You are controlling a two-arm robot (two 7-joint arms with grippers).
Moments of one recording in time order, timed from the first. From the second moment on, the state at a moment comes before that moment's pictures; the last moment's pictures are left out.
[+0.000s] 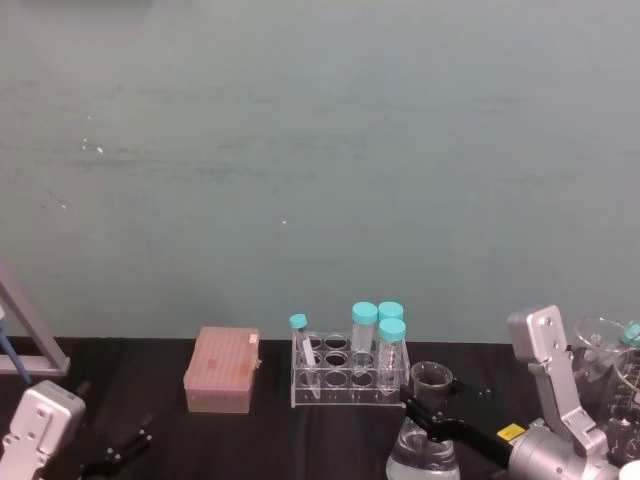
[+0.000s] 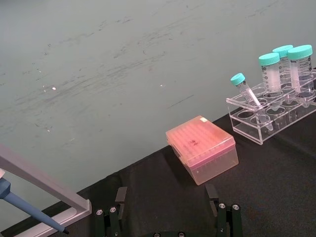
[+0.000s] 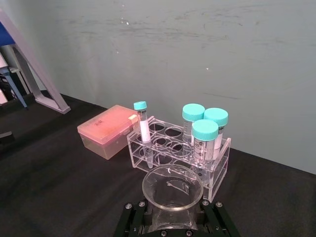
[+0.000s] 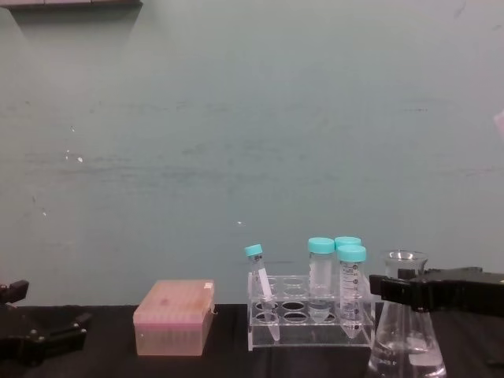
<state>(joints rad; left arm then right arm) -0.20 0.60 0.45 -1.41 -0.25 -0.12 0.03 0.33 0.36 -0.33 -1.39 0.38 0.22 0.34</state>
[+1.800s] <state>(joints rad) -0.20 0.60 0.45 -1.41 -0.25 -0.12 0.03 0.32 0.37 -0.32 -1.40 0.39 0.23 0.35</state>
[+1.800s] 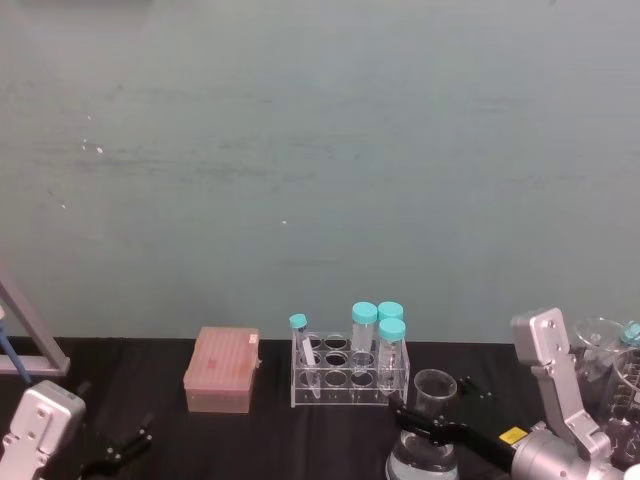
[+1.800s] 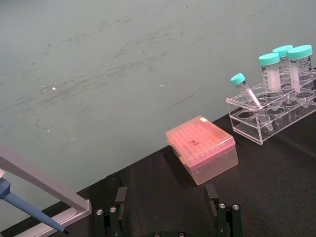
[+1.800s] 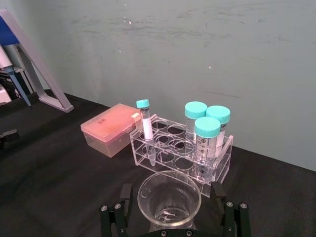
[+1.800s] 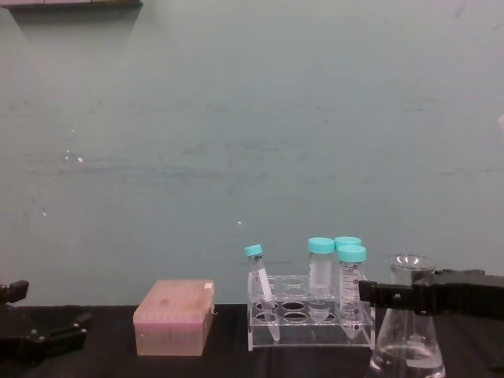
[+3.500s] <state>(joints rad) -0.20 0.60 0.45 -1.41 -0.25 -0.12 0.03 0.19 0.31 -0.12 -1.44 0.37 0.02 0.11</state>
